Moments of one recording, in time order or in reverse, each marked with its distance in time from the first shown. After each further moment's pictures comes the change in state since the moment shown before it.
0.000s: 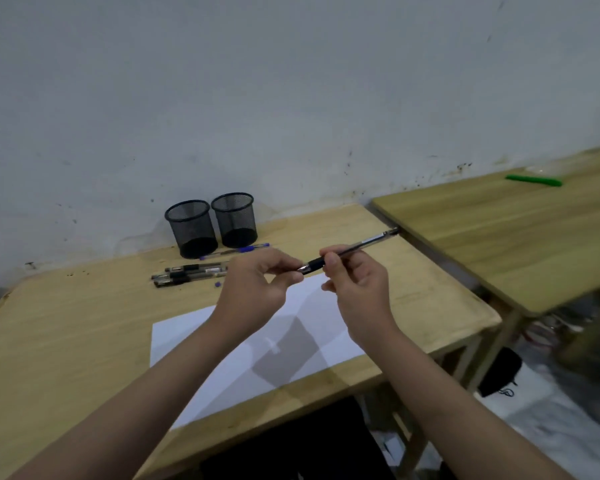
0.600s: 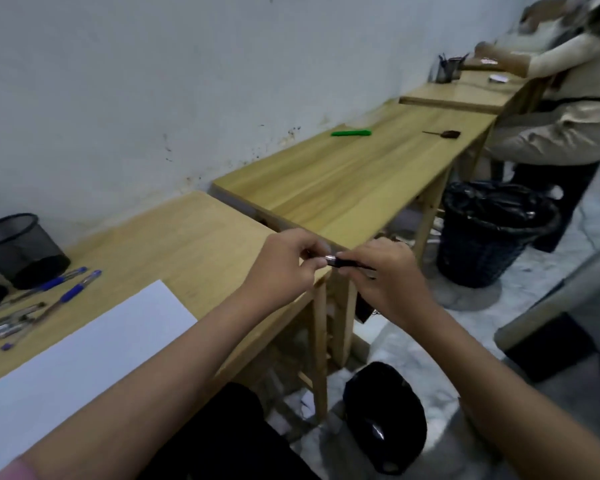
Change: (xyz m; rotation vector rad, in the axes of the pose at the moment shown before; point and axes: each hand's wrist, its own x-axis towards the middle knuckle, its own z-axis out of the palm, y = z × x) left_hand 0.014 0.103 0.205 -0.039 -0.526 0.323; right_hand -0.036 -0.024 -0.253 -1.287 0.138 -0.420
